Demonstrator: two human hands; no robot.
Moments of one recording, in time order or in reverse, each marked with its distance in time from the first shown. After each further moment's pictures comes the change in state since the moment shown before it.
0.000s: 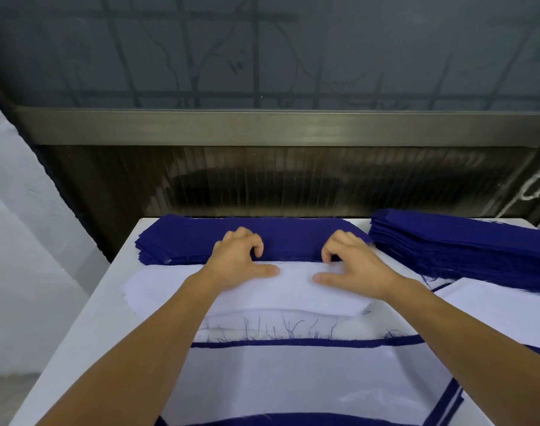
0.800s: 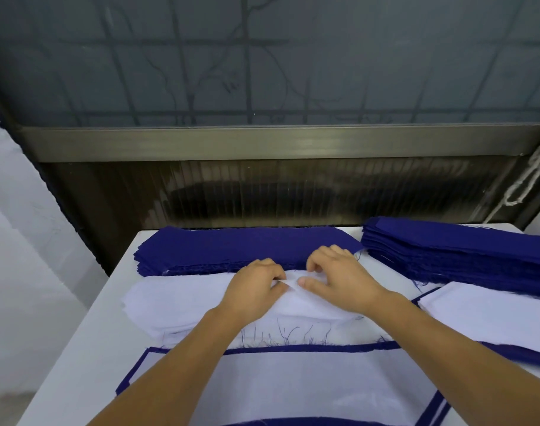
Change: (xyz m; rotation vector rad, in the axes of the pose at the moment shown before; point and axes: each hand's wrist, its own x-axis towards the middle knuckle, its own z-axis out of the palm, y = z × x) left_hand -0.024 0.039 0.034 0.034 0.109 0.202; right_hand -0.004 -0.030 0.006 -0.075 0.061 0.044
